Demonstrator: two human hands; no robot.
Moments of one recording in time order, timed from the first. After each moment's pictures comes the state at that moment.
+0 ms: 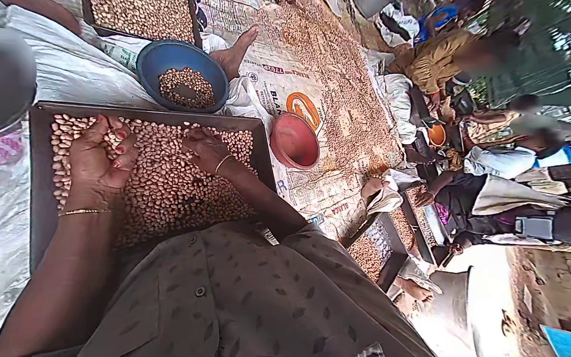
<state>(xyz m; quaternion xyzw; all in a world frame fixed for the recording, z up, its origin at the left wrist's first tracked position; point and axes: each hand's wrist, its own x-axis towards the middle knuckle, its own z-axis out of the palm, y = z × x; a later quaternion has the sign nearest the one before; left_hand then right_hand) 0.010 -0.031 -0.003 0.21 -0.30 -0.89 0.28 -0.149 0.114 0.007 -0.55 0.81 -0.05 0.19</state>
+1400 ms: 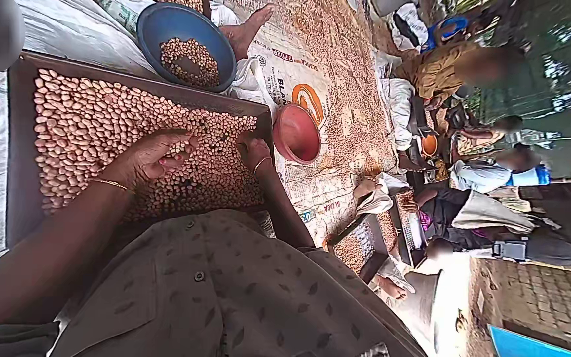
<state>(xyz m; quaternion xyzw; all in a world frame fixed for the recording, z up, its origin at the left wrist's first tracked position) -0.013 0.014 -0.011 0.26 -0.46 -0.85 -0.07 -0.178 0.210 -0.002 -0.39 0.91 -0.10 0.12</state>
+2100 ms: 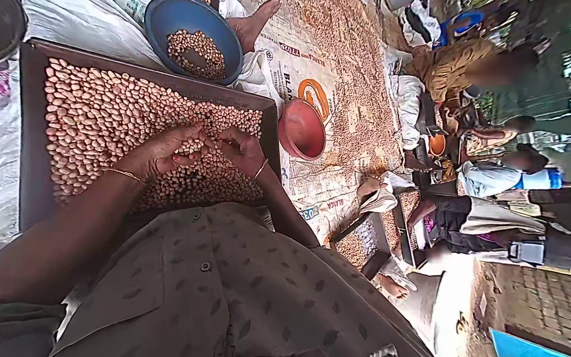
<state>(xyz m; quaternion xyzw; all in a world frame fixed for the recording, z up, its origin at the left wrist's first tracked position) -0.016 0.023 -0.015 0.26 -0.46 -0.84 -0.12 -0.131 0.199 0.012 -0.48 0.79 -0.35 0.17</state>
